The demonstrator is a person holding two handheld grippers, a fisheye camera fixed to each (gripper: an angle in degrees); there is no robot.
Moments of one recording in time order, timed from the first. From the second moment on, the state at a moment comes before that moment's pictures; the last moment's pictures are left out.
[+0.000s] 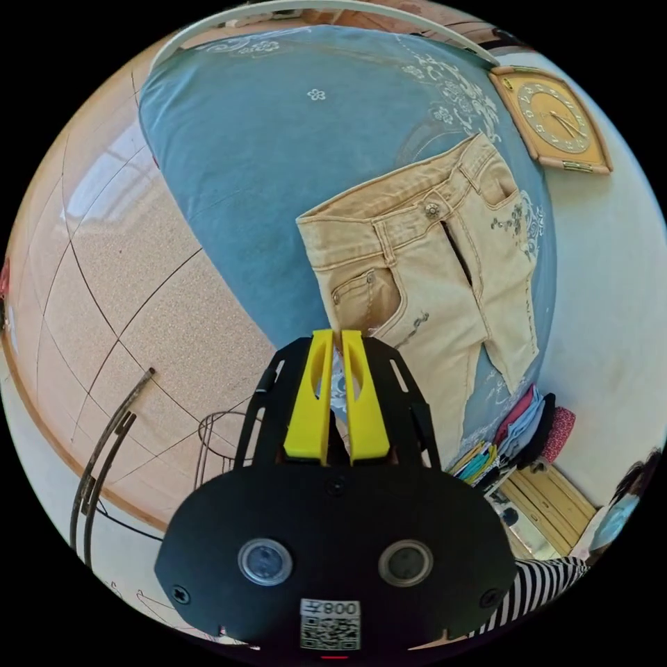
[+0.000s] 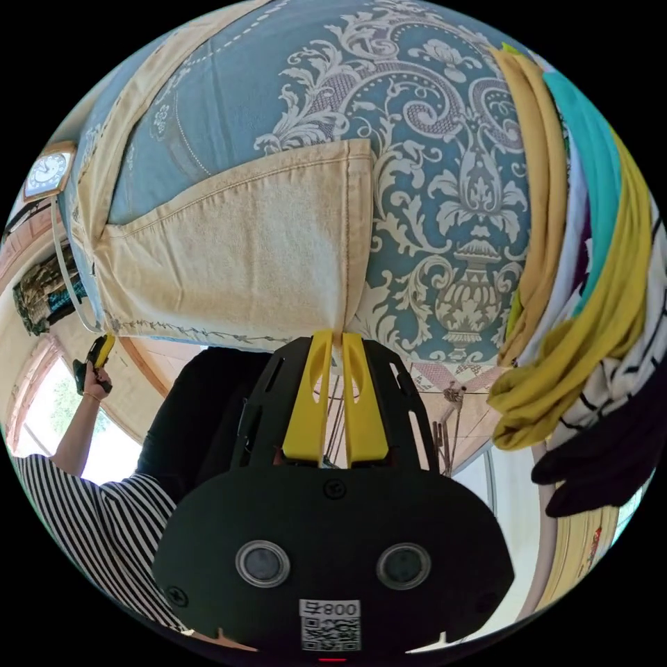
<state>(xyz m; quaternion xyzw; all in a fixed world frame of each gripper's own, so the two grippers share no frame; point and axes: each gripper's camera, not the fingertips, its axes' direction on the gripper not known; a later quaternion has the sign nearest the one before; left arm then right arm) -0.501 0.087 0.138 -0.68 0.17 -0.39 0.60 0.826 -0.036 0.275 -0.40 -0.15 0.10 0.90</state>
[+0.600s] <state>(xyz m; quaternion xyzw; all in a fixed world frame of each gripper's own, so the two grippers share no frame) -0.337 -0.074 0.308 -0.54 0.40 -0.16 0.72 0.761 -0.301 0.252 -0.15 -0.22 -0.04 0.96</state>
